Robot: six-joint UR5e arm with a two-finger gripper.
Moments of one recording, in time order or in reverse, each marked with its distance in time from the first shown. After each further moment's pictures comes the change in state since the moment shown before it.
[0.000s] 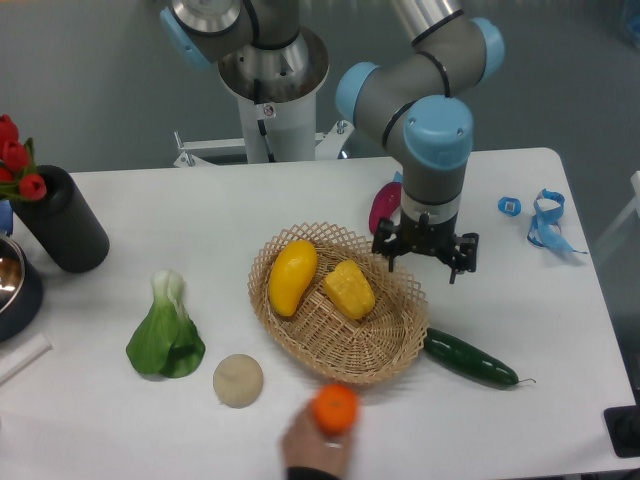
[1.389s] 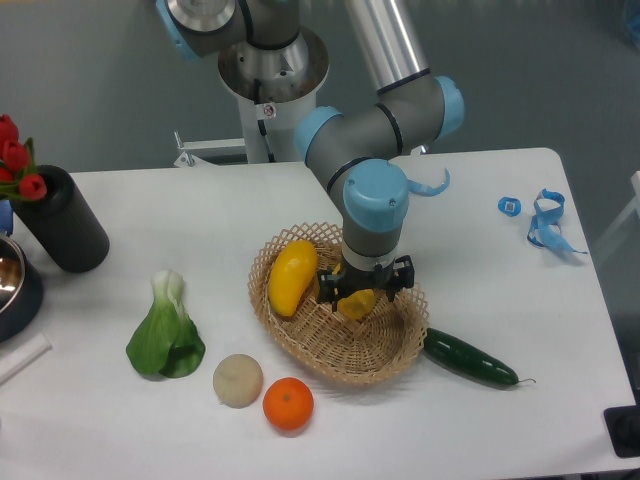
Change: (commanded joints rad) arm -0.098 -0.097 -0.031 -0.009 0.018 -0.408
